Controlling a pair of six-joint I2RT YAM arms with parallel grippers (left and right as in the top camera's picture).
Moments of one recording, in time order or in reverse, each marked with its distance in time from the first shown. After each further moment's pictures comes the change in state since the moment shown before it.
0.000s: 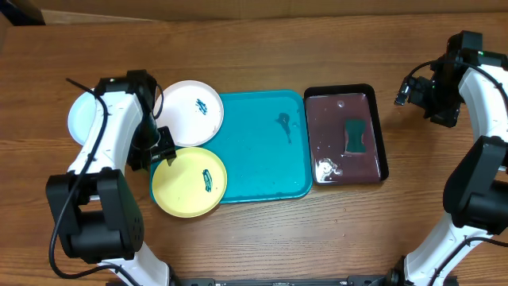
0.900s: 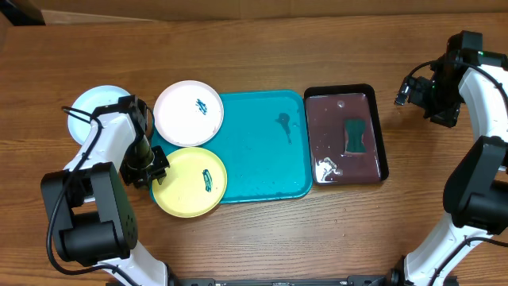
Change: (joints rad) left arm 0.093 0.000 -0.219 0.199 -0.005 -0.008; right arm 0.000 0.000 0.000 0.000 0.000 0.000
